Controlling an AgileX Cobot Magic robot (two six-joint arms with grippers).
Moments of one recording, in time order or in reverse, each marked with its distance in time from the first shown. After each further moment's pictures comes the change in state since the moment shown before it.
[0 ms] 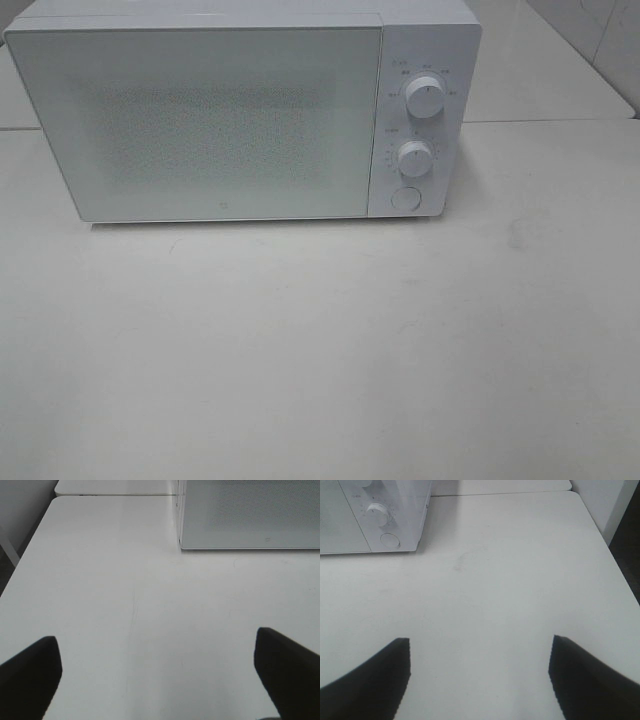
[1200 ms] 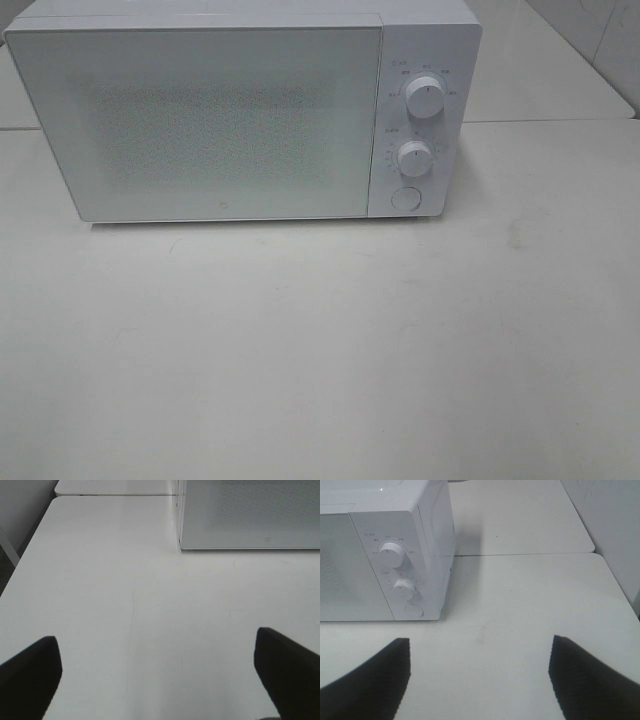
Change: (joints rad) left arm 0.000 0.000 0.000 0.000 0.000 0.000; right arm 0.000 0.387 -0.061 0.016 -0.449 0.018
